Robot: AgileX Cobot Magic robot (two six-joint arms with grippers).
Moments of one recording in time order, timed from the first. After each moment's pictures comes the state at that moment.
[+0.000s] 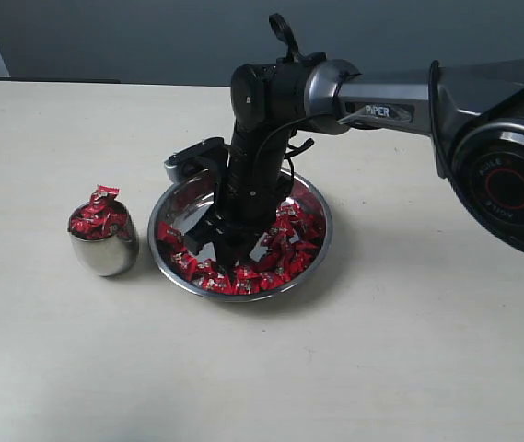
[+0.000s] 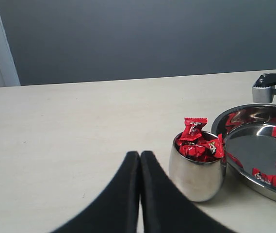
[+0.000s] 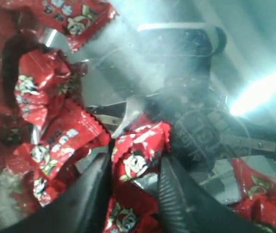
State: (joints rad) left arm -0.01 0.00 0.00 0.04 0.24 -0.06; right arm 0.66 2.33 -1.78 0.27 1.07 -0.34
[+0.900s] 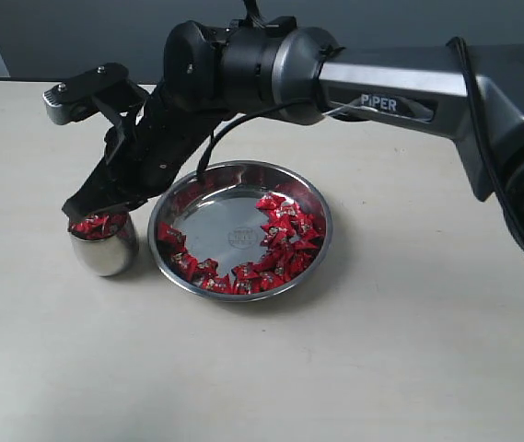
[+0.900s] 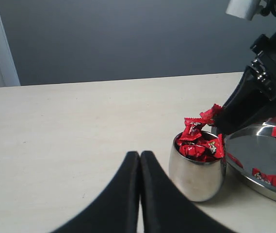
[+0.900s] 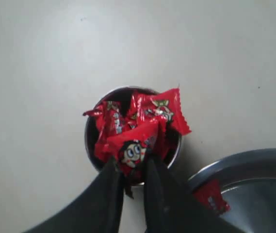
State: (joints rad) left arm -0.01 0.00 0.00 0.04 0.24 -0.06; right arm 0.82 2.19 -1.78 0.43 0.71 -0.45
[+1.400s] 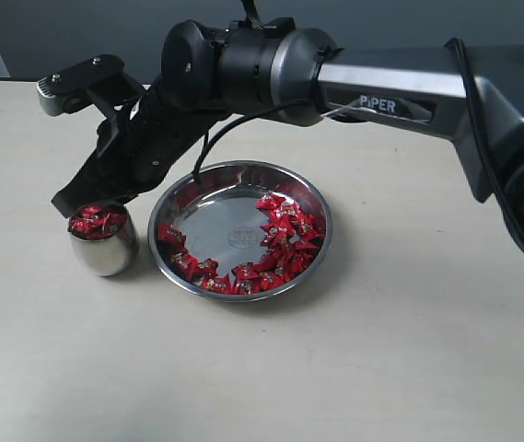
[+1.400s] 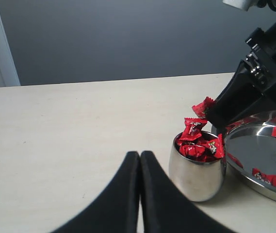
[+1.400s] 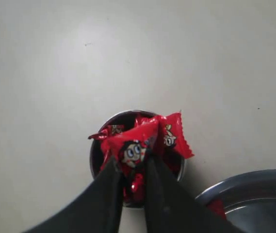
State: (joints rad) left arm -0.01 0.00 0.00 0.04 0.24 -0.06; right arm 0.83 2.19 -1.78 0.48 0.67 -0.48
